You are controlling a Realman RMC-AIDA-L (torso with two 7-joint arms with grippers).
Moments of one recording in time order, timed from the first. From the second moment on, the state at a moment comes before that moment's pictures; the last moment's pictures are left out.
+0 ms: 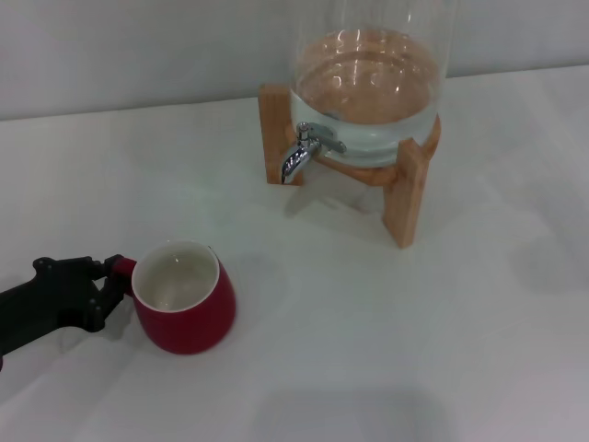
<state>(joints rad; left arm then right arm) -0.30 -2.08 1.16 0.75 -1.47 -1.05 1.86 0.15 1.99 2.62 0.89 -1.38 1.21 -1.70</state>
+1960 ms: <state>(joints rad) -0.49 -2.09 1.25 0.66 -1.55 -0.87 1.87 0.15 2.00 2.63 0.88 -1.38 1.21 -1.71</state>
